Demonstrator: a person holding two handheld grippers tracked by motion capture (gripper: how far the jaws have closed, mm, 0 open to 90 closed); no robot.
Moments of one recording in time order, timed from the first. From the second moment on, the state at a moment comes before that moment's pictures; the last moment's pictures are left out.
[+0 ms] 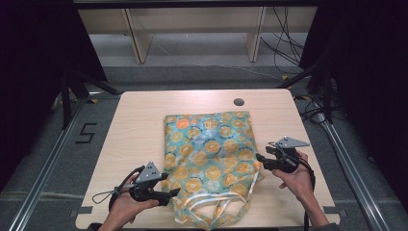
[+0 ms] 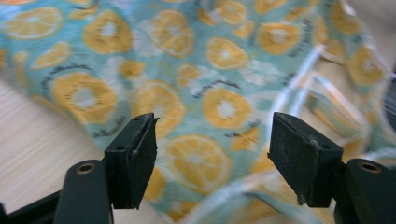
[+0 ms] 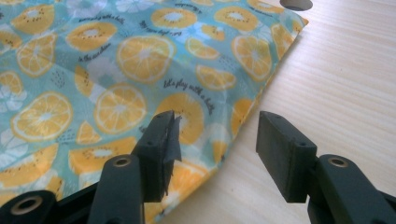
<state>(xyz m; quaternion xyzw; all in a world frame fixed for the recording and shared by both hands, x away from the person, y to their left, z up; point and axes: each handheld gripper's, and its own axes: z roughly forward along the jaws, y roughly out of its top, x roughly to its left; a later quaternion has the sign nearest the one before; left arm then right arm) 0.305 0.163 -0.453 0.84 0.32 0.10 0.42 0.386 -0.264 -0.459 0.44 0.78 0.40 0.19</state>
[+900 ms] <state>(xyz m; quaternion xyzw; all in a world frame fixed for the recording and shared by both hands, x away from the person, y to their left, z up) 0.292 0.165 -0.479 0.89 0.22 0.18 0.34 0.379 -0.269 -0.471 0.43 0.80 0.39 0.16</state>
